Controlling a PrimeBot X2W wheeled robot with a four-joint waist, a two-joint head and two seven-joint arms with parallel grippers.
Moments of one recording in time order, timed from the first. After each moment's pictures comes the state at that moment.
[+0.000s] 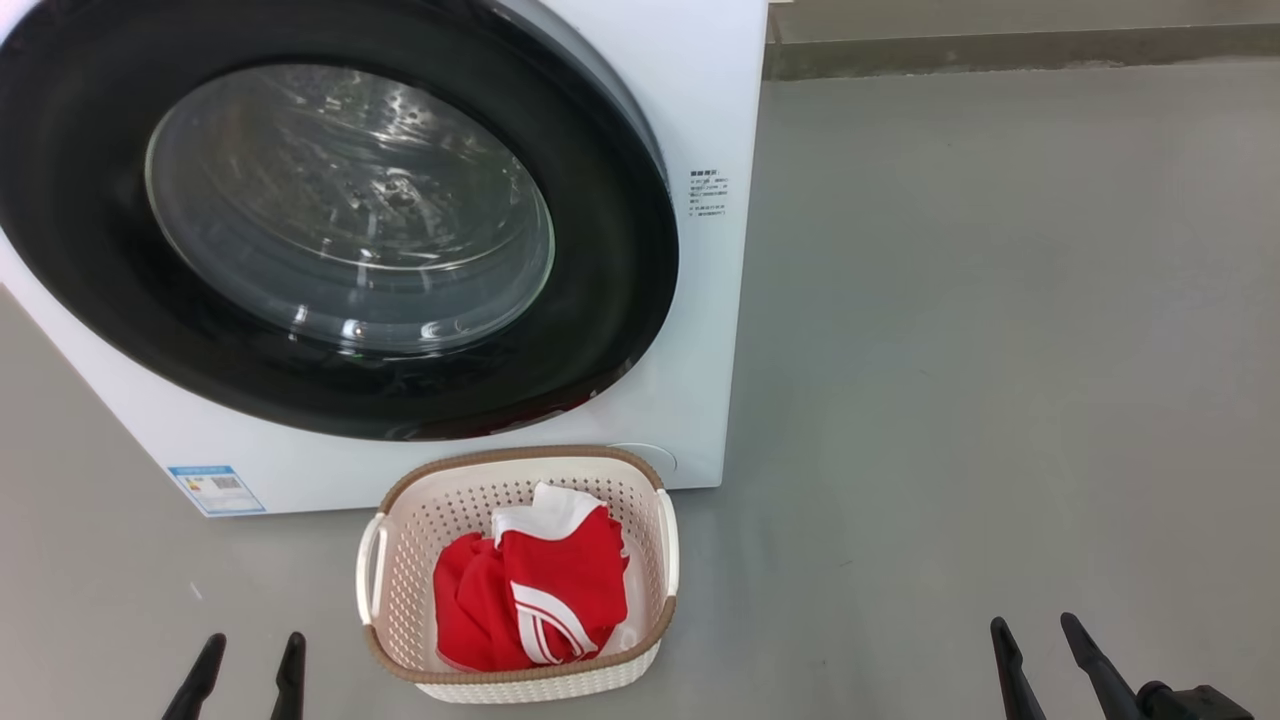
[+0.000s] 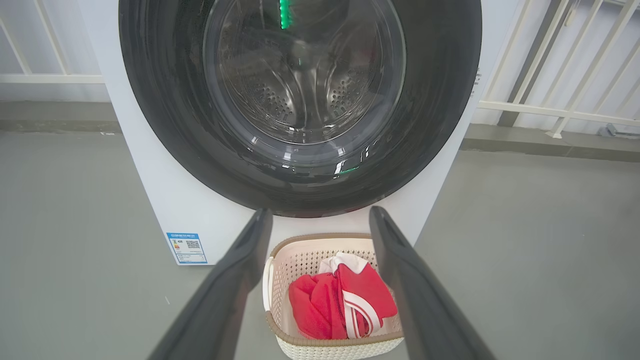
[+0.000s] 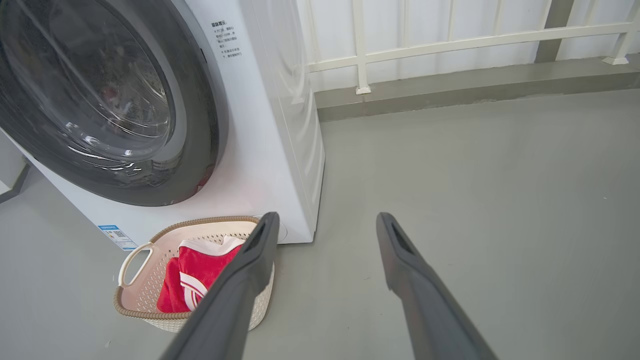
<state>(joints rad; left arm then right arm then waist) 0.12 0.22 0.03 0.17 -0.37 -0.13 -0.25 0.18 -0.04 -0.05 0.25 0.31 0.13 -0.26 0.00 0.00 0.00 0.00</state>
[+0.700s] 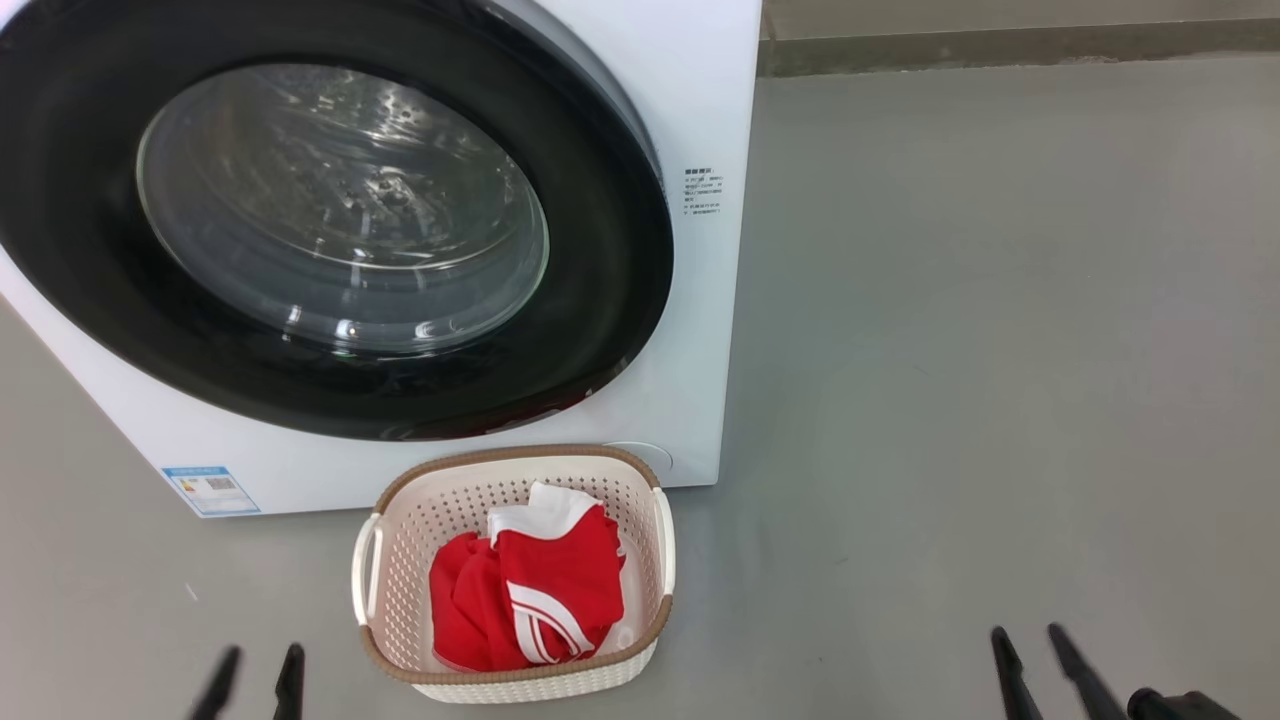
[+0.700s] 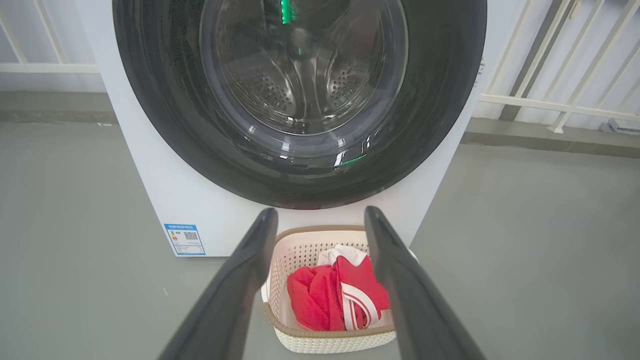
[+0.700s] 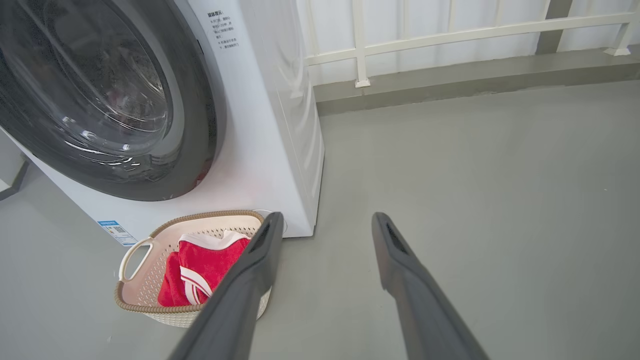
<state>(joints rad) 0.12 0.22 0.03 0.18 -0.37 -0.12 -0.25 0.18 -0.04 -0.05 0.25 0.31 0.13 -0.26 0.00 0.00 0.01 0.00</state>
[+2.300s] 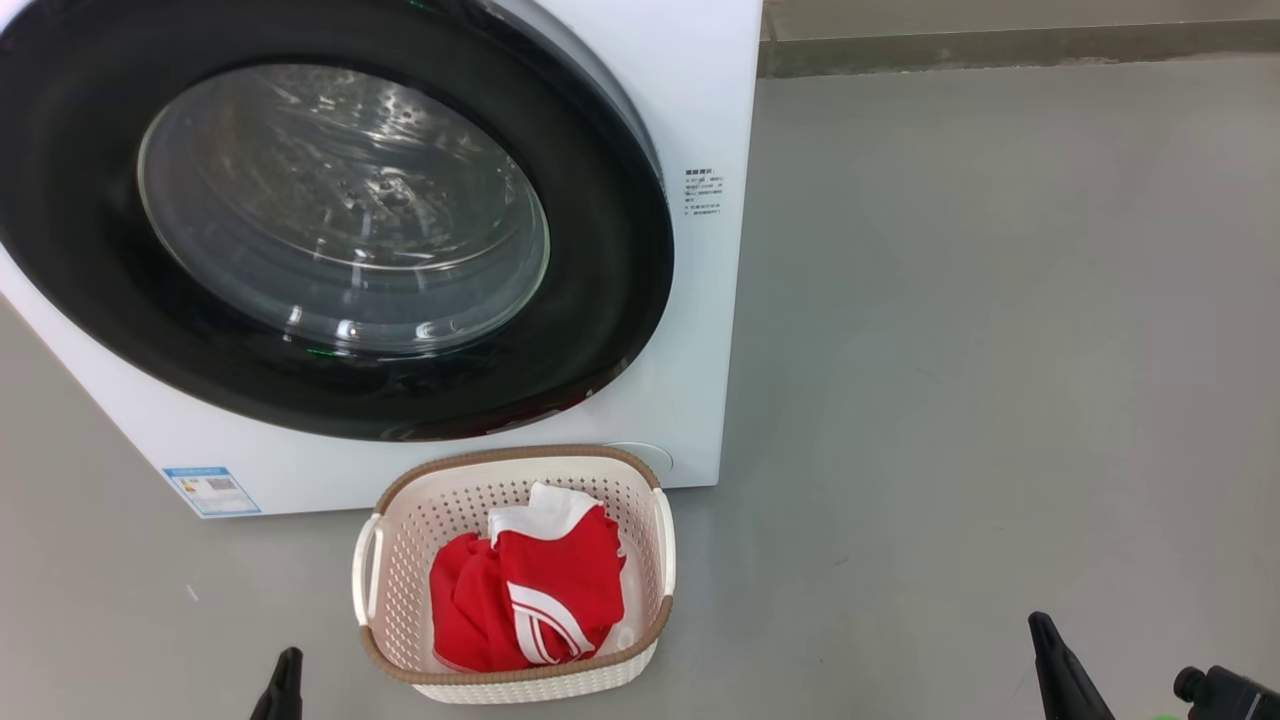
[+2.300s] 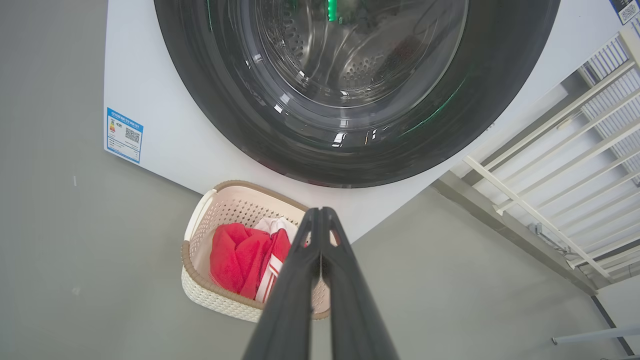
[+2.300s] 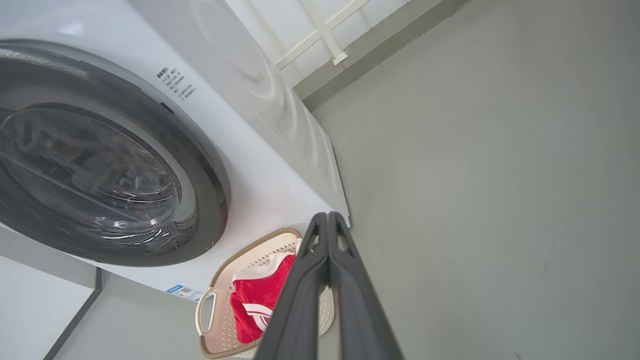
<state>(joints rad) 0.08 0.13 0.03 0.26 -0.78 -0.12 -0.12 0.13 -0.03 -0.05 0.32 0.75 0.13 -0.14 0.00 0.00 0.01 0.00</state>
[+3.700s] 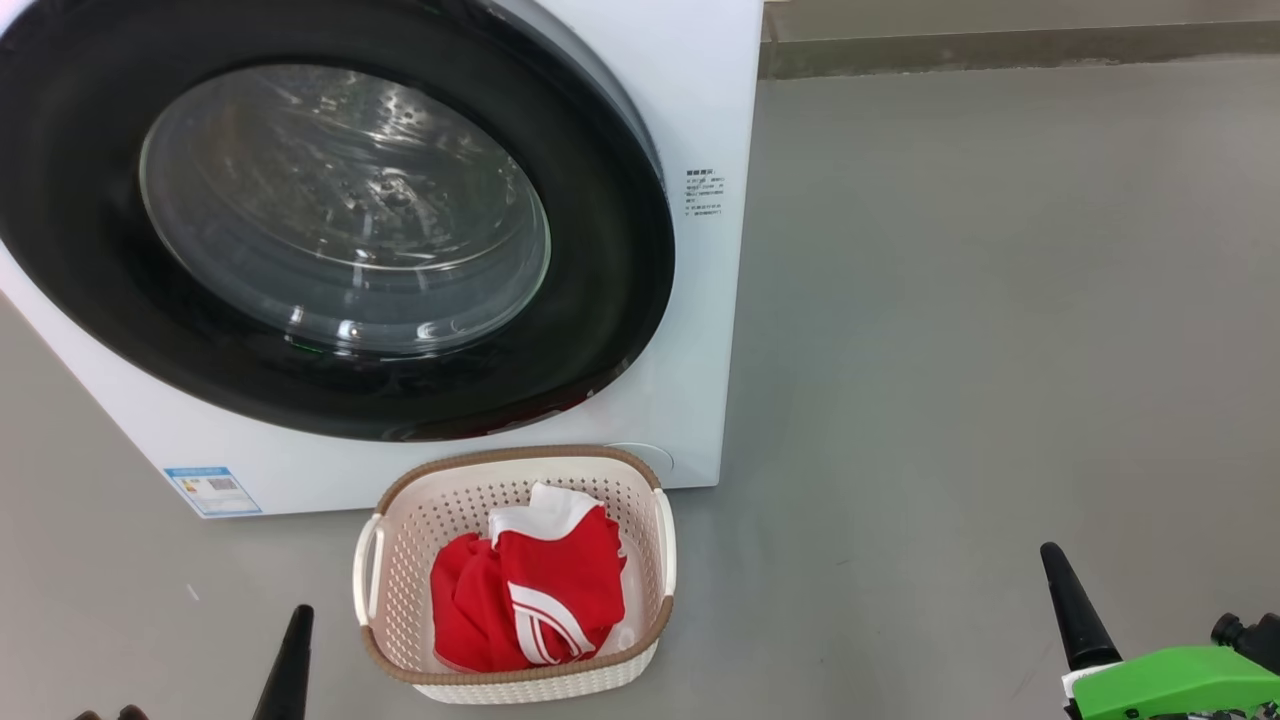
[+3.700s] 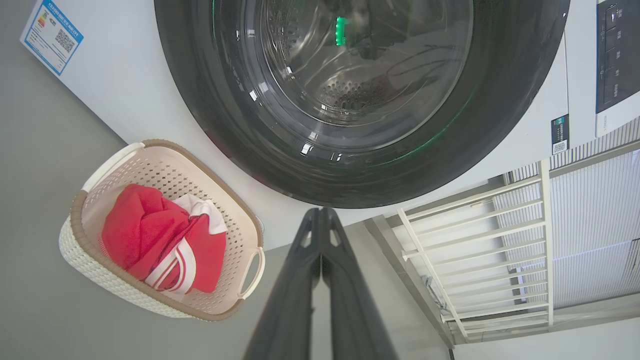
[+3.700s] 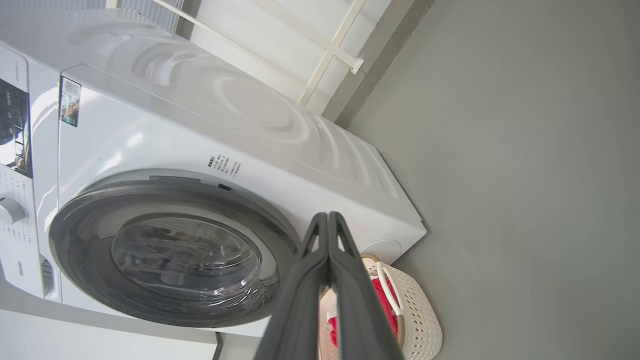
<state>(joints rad) 0.01 0.08 0.05 0.26 -1.18 -0.12 -0.01 0.04 -0.04 -0.08 0.30 1.18 0.13 -0.03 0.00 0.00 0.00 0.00</state>
